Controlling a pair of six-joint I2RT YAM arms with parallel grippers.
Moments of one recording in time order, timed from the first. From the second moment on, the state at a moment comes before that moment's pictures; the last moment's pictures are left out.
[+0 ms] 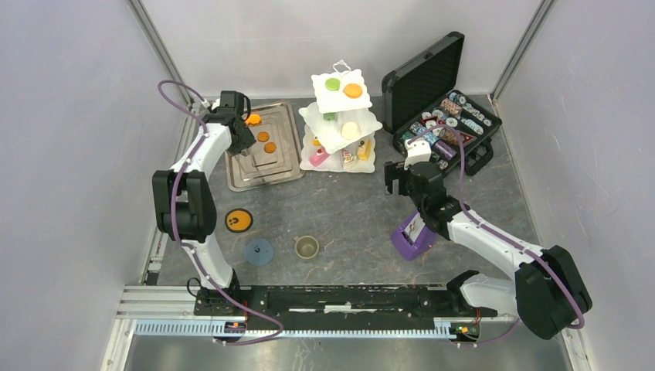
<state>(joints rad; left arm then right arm) -0.06 1.82 1.50 -0.67 -0.29 -0.57 0.52 1.18 0.59 0.17 0.31 0.12</state>
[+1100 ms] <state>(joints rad) -0.05 1.95 1.62 -0.68 -0.30 -0.54 0.52 1.19 0.59 0.17 0.31 0.12</state>
